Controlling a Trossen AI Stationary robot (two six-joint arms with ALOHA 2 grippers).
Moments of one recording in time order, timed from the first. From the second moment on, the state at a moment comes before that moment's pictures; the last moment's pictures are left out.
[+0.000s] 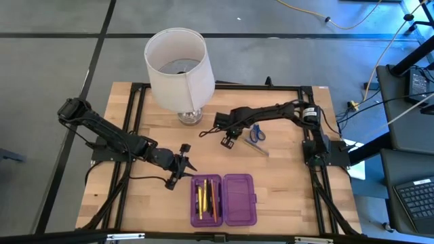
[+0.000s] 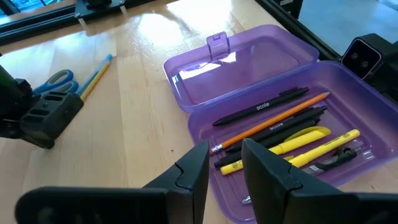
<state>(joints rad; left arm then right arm) -0.40 1.23 0.62 0.06 -0.14 0.04 -0.18 2.09 1.45 -0.80 0.08 0.33</state>
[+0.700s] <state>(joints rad) -0.40 1.23 0.62 0.06 -0.14 0.04 -0.12 2.08 1.61 -1.01 0.10 0.33</state>
